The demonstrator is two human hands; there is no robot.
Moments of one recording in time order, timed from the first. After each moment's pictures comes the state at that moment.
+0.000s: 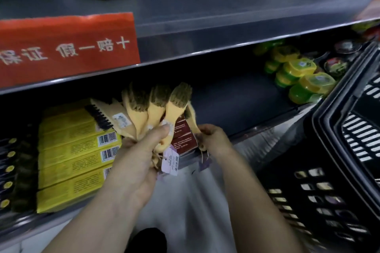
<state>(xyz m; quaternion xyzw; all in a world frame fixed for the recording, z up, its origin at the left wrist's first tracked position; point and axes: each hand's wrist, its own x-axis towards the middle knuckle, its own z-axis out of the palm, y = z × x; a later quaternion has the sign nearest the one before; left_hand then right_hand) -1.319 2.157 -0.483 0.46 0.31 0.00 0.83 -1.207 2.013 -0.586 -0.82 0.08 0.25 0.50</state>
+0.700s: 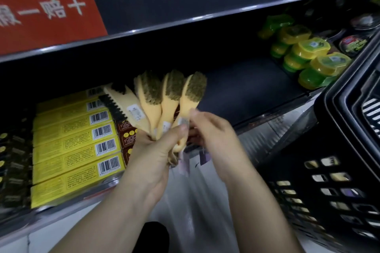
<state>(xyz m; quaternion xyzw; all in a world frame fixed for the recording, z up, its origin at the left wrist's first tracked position) -1.316 2.122 -0.494 0.49 0.29 0.04 0.82 -1.266 2.019 -0.510 -0.69 0.02 0.21 0.69</state>
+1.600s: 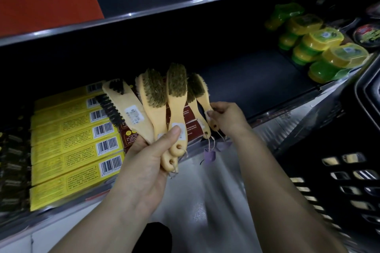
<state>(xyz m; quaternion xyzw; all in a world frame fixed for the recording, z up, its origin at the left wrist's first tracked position) -1.324 2.137 -0.504 0.44 0.34 -0.01 0.83 -1.185 2.003 -0.583 -0.85 0.06 0.20 0.49</state>
